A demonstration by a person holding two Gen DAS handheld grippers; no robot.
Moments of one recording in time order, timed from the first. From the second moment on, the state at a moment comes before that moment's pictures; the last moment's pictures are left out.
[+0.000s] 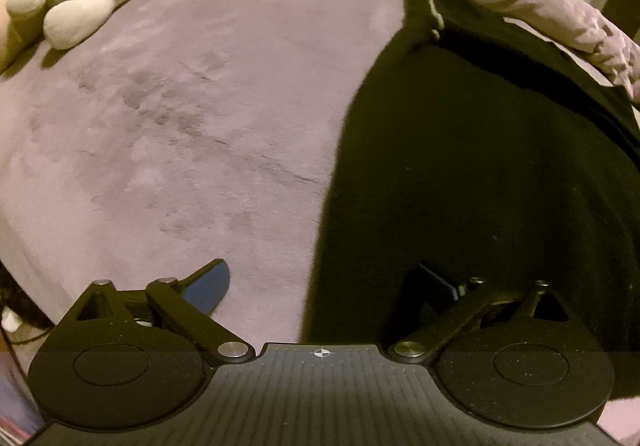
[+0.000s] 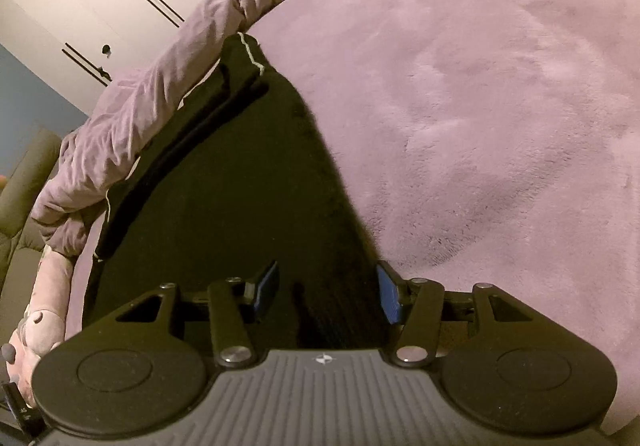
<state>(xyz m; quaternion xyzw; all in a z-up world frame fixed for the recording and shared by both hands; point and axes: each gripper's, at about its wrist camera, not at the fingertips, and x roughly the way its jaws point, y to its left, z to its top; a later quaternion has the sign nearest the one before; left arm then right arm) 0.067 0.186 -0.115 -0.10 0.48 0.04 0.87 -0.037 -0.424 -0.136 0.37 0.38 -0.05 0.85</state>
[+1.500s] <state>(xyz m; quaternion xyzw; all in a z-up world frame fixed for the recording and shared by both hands) 0.103 0.173 -0.107 -0.12 0.53 -0.11 0.83 0.012 -0.418 -0.106 0.23 0.46 0.11 0.85</state>
